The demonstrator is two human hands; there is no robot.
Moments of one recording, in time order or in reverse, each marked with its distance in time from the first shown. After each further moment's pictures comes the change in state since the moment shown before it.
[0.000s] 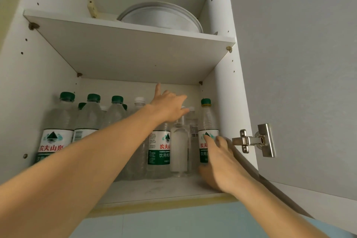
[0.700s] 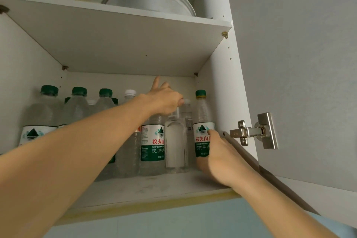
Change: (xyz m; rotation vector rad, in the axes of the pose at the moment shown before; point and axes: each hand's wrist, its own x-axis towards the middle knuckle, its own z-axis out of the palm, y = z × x) left_hand 0.025 -0.008 0.020 0.015 -0.090 0.081; right_hand 0.003 0.008 -0.003 0.172 0.039 0.069
